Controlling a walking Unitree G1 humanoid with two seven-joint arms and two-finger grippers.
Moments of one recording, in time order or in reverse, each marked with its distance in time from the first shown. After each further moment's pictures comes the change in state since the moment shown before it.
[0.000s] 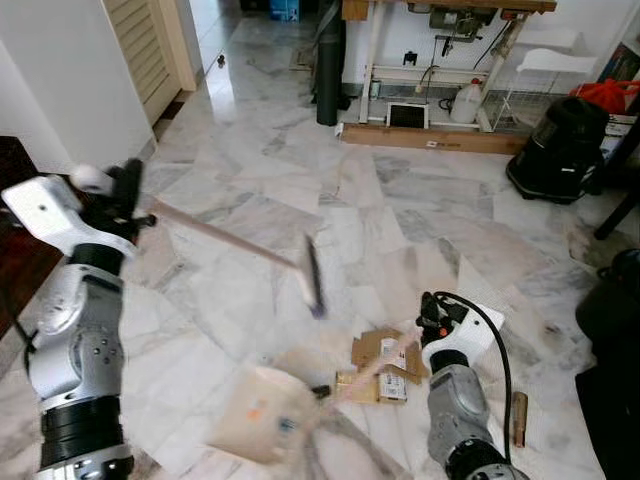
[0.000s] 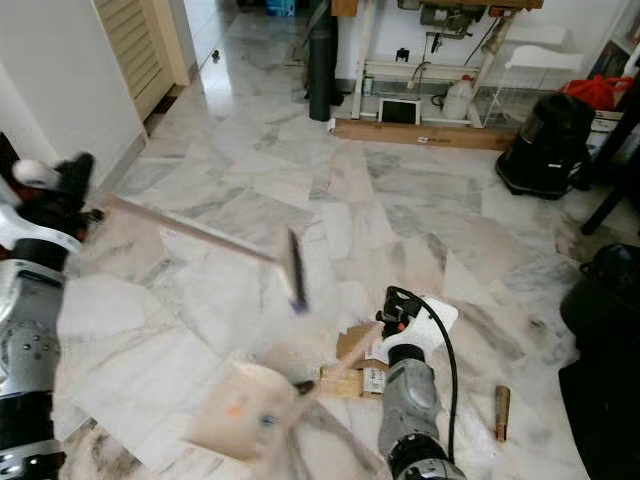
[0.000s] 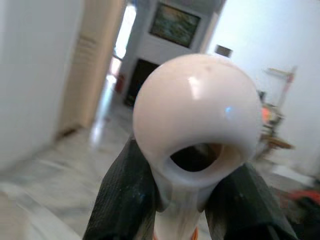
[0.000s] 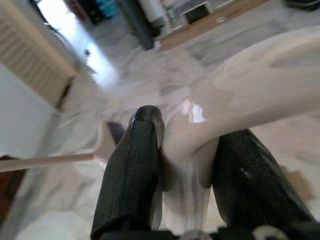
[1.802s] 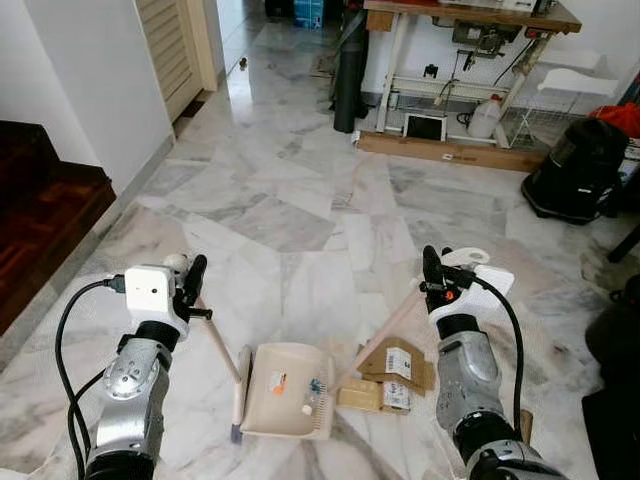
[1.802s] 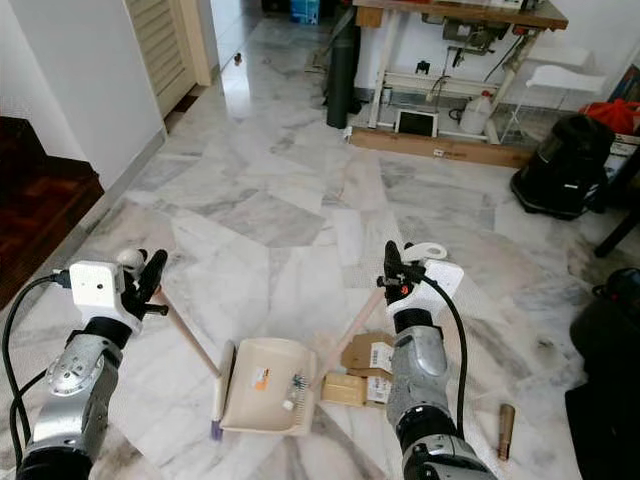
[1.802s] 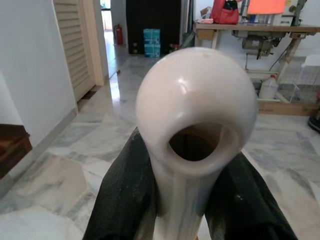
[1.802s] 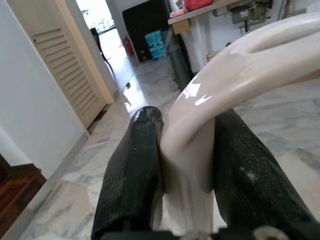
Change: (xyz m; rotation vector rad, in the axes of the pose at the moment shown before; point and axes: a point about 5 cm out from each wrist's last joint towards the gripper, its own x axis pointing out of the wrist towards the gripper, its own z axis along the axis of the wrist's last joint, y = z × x) left arm -0.059 -0.012 -0.106 0.288 0.286 -0.151; right arm 0.016 0.007 0.048 -0.130 -0.199 0.137
